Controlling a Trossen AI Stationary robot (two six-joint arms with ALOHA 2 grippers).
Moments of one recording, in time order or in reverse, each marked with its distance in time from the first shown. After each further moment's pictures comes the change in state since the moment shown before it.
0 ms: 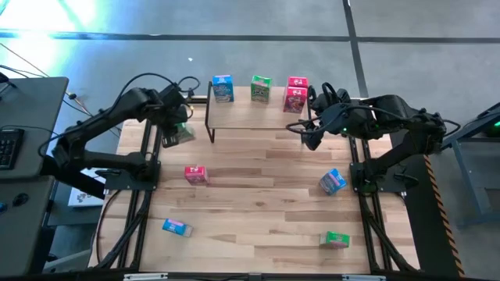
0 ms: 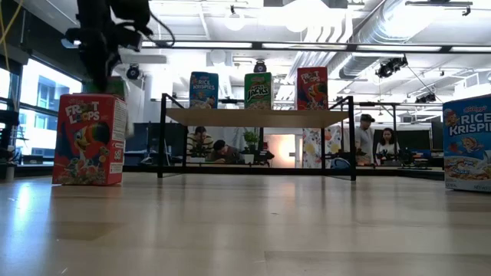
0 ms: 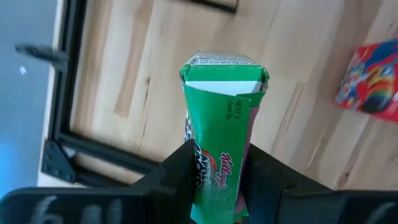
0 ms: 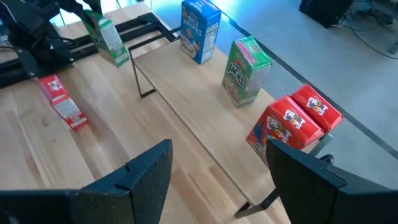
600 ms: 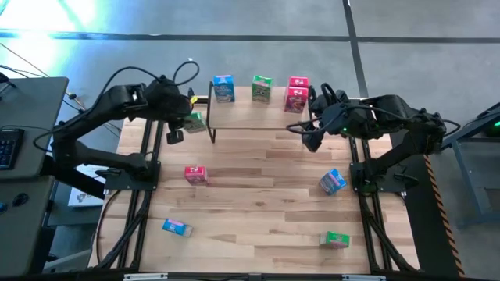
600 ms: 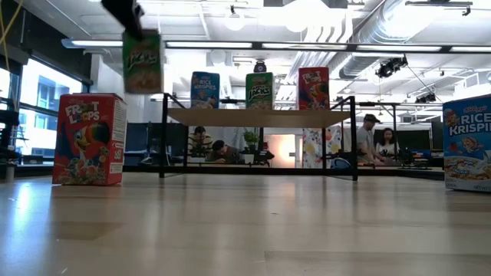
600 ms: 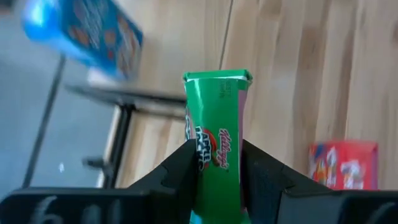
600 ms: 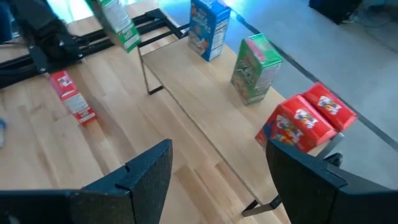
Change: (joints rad) left arm -0.233 -0.013 0.286 0.086 -0.003 -0.069; right arm 0.000 0.000 0.000 0.001 -0.043 -0.002
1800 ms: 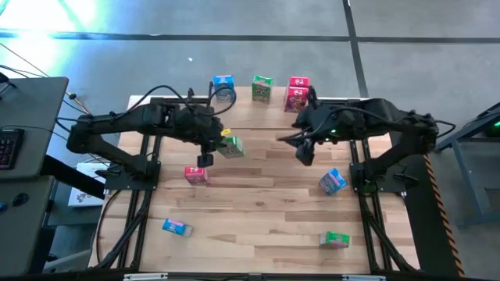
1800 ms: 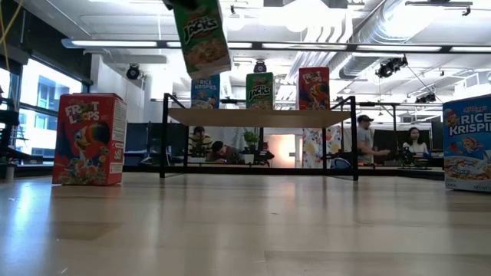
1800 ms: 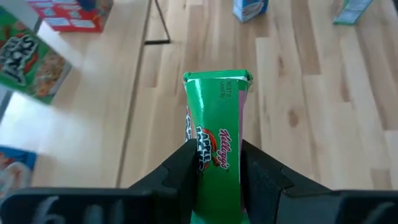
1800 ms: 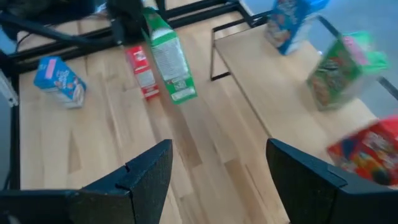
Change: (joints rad) left arm -0.375 0.218 0.071 0.283 0.002 -0.254; right arm 0.000 0.056 0.000 0.114 -0.262 -0.130
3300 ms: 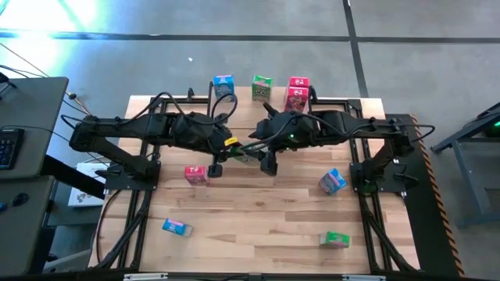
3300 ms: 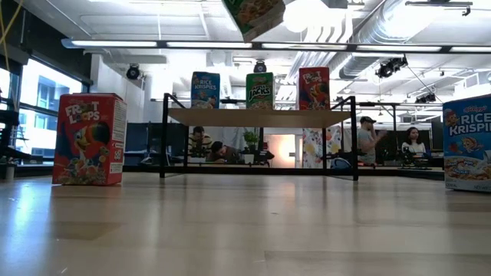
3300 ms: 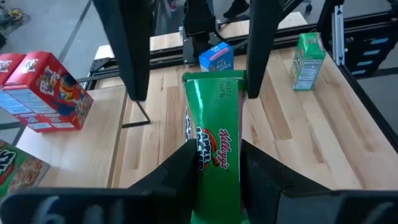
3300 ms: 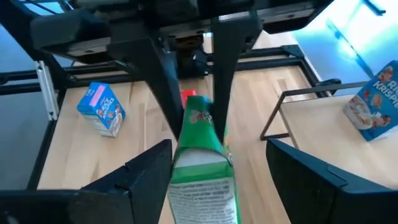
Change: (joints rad) left arm -0.115 0.036 0.000 0.300 -0.003 0.055; right arm -0.031 0.210 0.000 0.400 -0.163 -0.235
